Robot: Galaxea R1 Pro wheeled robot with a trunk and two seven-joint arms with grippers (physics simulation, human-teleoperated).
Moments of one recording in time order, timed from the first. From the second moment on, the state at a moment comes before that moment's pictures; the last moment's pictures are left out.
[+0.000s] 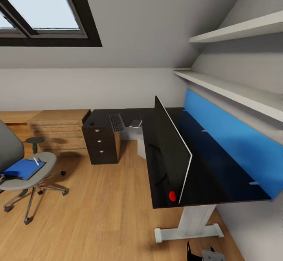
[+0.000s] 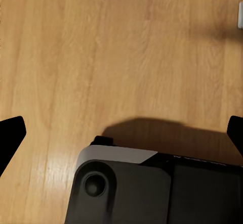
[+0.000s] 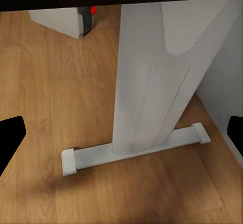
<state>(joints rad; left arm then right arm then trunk) -0.07 -0.08 -0.22 -0.32 0.27 -0.28 0.23 -0.37 0.02 0.00 0.01 -0.02 -0.87 -0.19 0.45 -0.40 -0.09</state>
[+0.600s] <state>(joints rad) -0.07 -0.08 -0.21 -0.32 0.28 -0.29 0.23 -0.37 -0.03 -0.02 -0.14 -0.06 -0.88 -0.29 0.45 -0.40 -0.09</state>
